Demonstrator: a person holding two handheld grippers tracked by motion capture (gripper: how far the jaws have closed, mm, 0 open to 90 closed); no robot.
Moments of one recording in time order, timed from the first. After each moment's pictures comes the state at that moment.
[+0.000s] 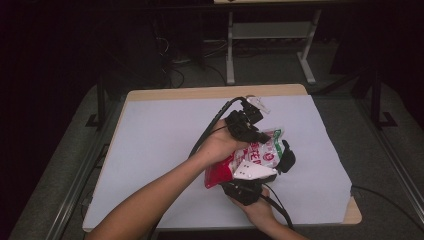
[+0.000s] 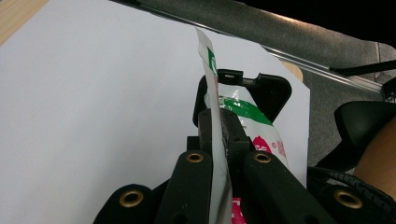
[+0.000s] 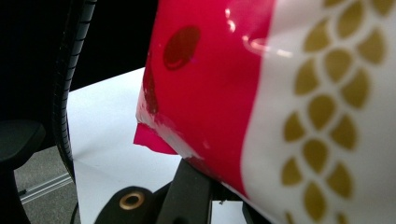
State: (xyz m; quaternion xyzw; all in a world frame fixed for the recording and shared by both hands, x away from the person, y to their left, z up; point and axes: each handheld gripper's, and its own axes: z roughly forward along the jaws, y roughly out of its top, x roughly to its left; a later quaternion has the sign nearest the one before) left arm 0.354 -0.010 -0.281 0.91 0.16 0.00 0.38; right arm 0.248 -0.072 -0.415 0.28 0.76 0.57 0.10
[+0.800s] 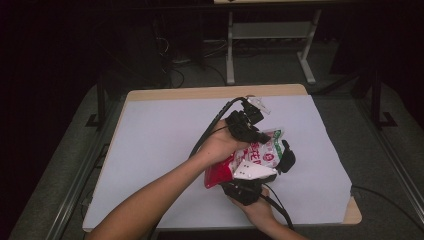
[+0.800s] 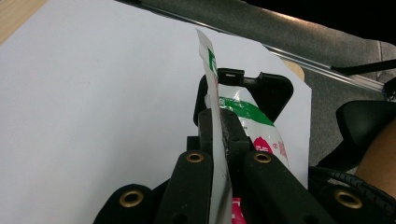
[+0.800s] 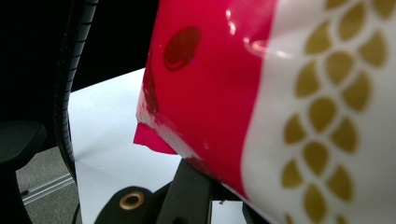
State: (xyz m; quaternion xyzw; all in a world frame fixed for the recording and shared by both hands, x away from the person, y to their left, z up) left arm 0.353 -0.011 -0.282 0.91 0.16 0.00 0.38; right arm 0.248 -0.072 -0.416 0.28 0.76 0.57 0.10
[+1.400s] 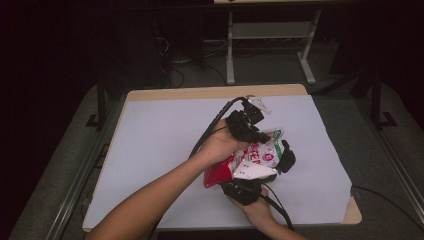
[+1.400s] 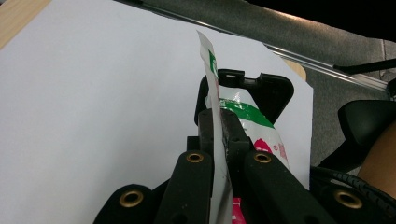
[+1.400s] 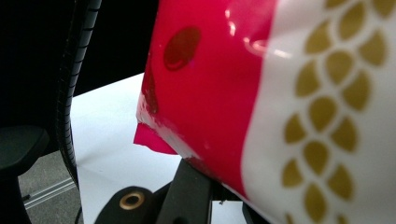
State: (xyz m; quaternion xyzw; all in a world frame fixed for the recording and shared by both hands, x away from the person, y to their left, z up) left arm 0.353 -0.012 -0.281 0.91 0.16 0.00 0.38; right arm 0.248 -0.071 -0.415 0.28 0.76 0.58 0.10
